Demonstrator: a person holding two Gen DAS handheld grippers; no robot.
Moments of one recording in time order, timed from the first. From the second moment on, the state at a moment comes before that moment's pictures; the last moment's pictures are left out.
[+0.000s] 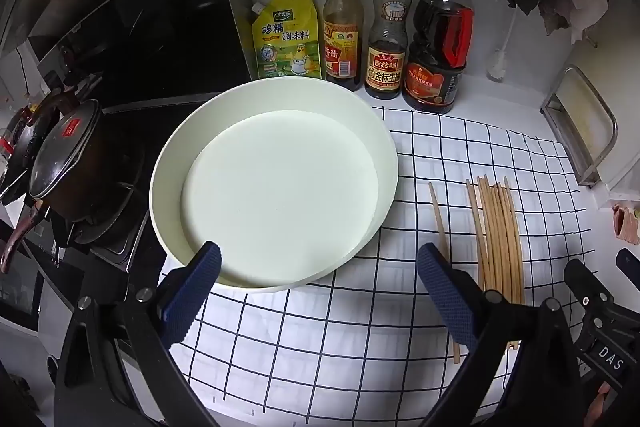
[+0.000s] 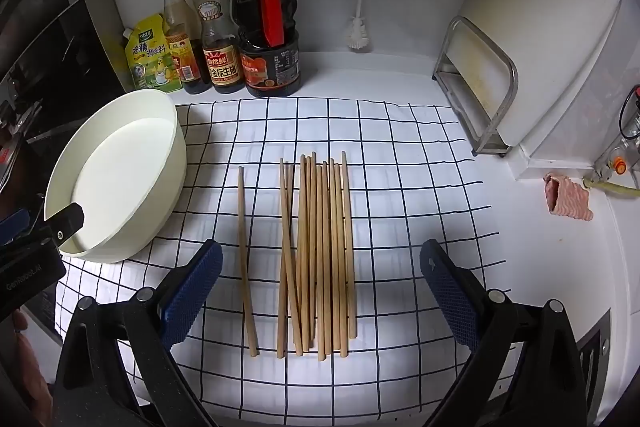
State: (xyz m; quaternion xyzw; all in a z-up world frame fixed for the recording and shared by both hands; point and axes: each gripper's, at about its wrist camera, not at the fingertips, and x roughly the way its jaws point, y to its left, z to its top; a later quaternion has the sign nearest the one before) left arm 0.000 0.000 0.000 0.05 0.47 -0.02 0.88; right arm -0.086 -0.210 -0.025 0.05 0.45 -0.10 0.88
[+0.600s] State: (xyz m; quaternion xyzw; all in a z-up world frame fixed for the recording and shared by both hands) left arm -0.002 0.001 0.004 0.05 0.47 -0.02 0.88; right arm -0.090 -0.211 -0.023 0.06 0.45 -0.10 0.89
